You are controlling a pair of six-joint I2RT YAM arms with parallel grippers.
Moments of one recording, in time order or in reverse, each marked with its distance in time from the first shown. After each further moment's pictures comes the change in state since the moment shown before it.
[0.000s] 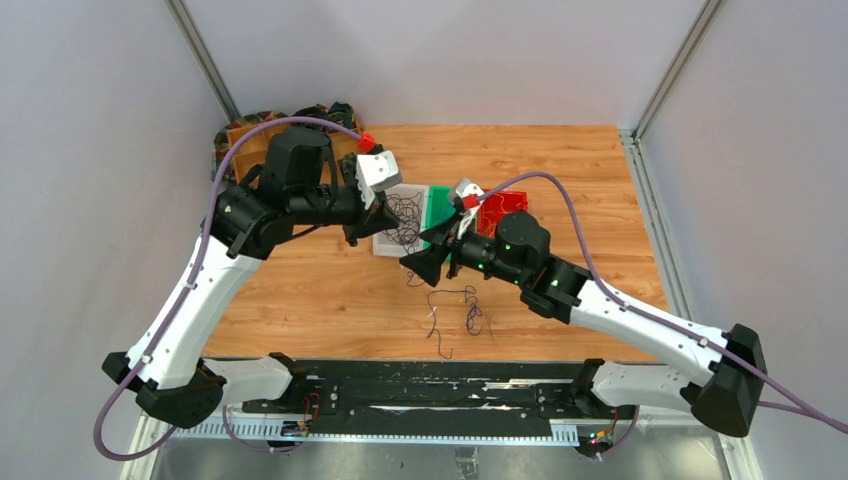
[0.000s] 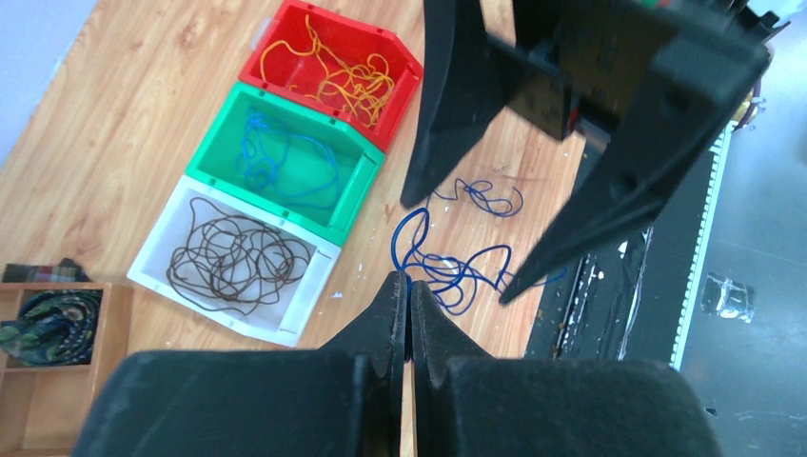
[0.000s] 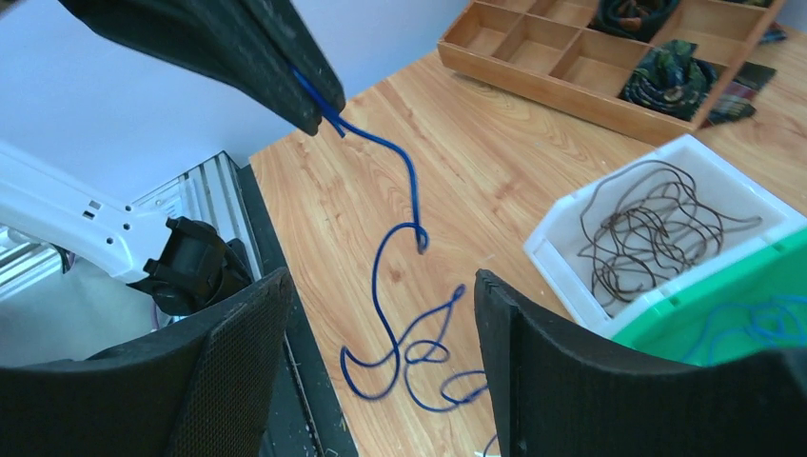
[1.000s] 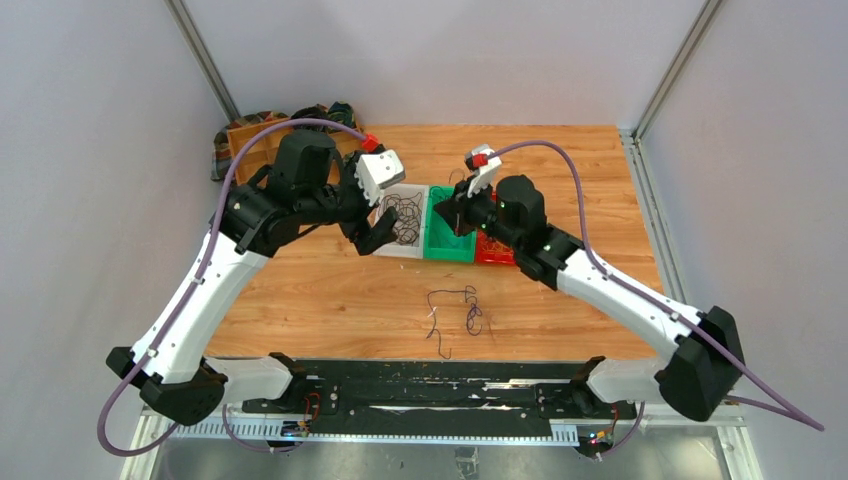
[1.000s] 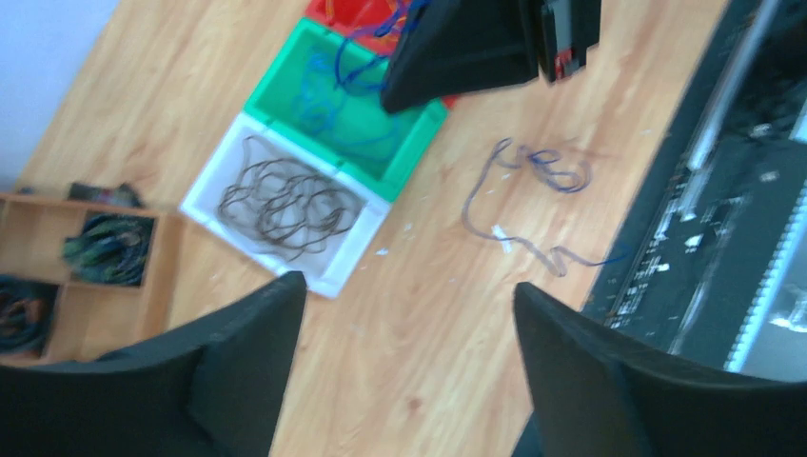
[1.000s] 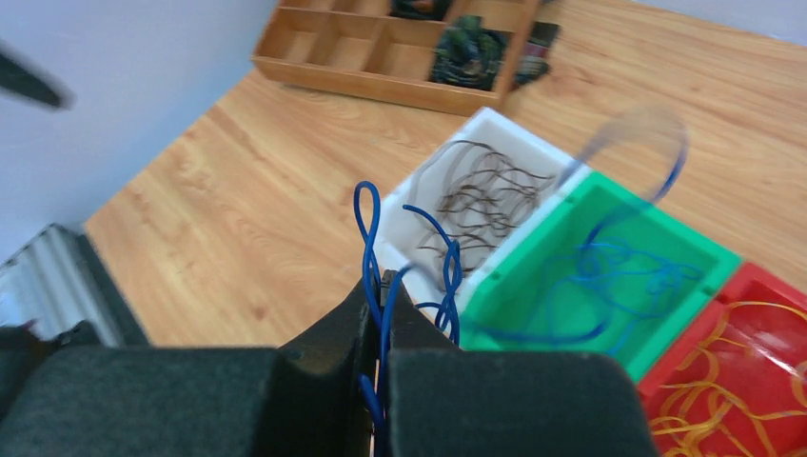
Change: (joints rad) left arm 0.000 0.014 -0.010 -0.017 -0.154 0.005; right arm -0.167 0.131 0.068 -0.023 0.100 -0.003
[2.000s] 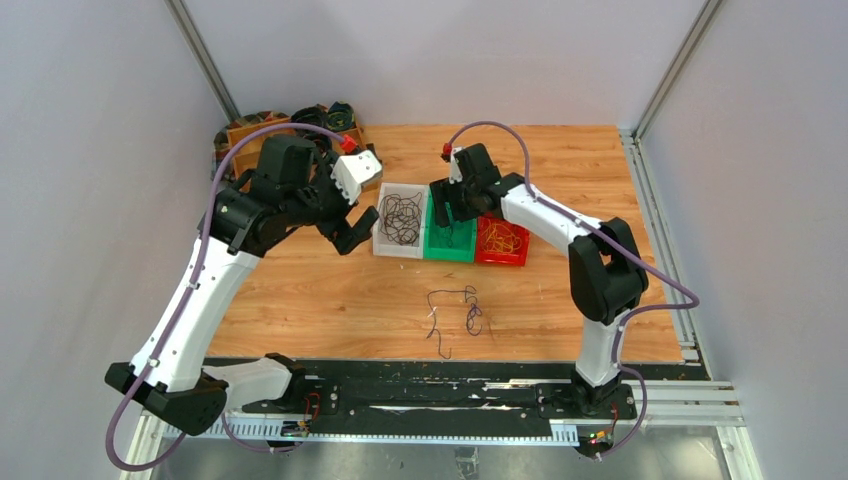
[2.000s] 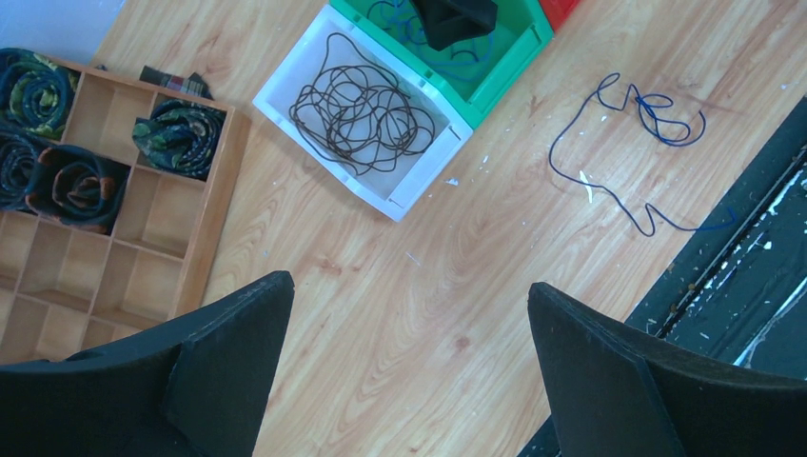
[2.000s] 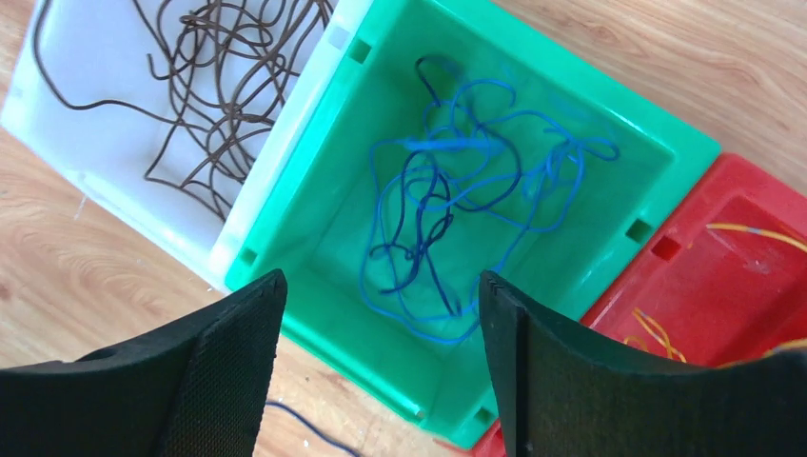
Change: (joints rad) left arm 0.138 -0.041 -0.067 -0.047 -0.121 0.069; right arm -0.211 0.668 0.490 -0.500 -0.026 -0.074
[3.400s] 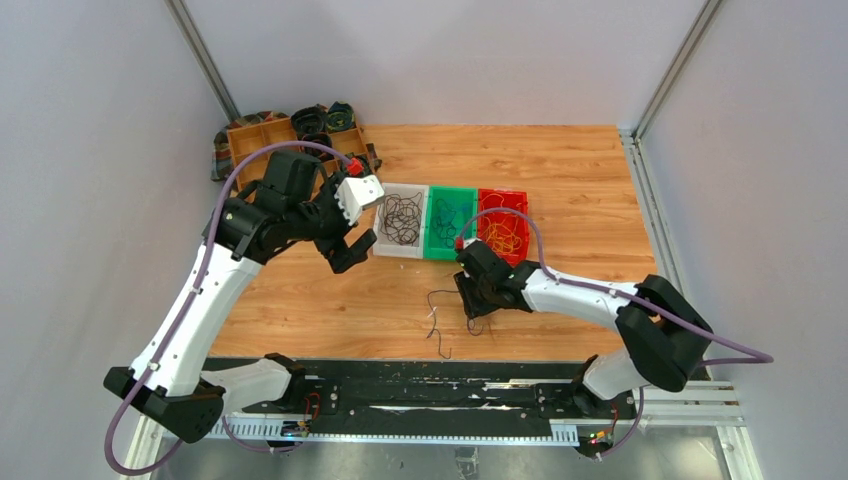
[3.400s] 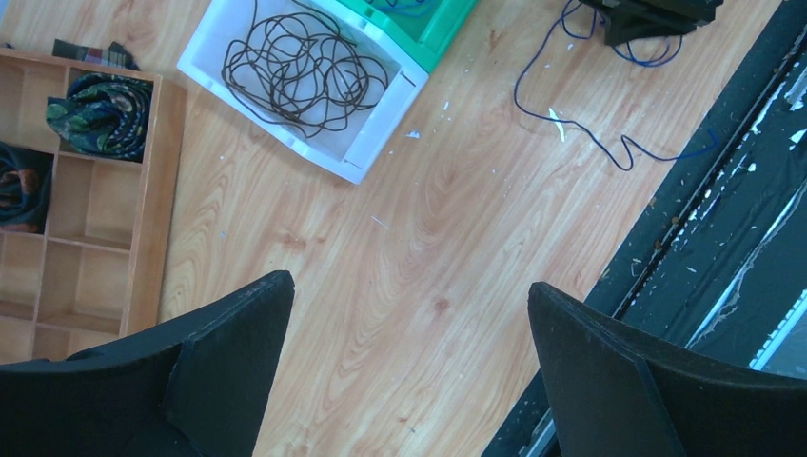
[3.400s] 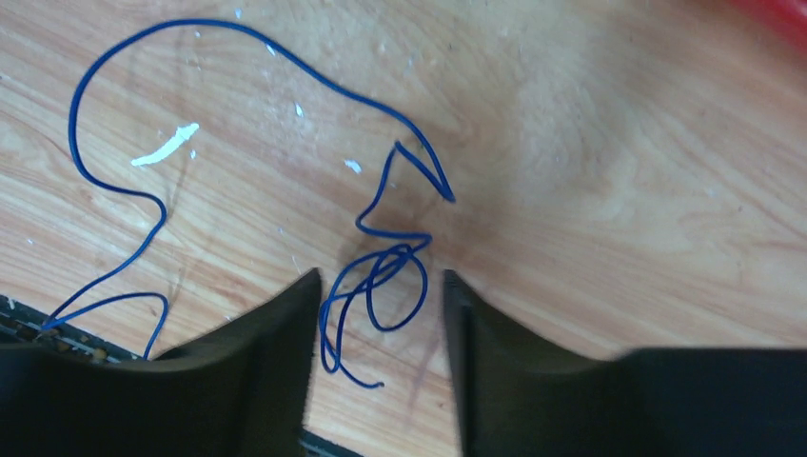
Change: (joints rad) left arm 0.001 -0.038 -0.094 -0.063 0.056 0.084; right arm 0.290 -0.444 -0.705 0.029 0.190 0.214
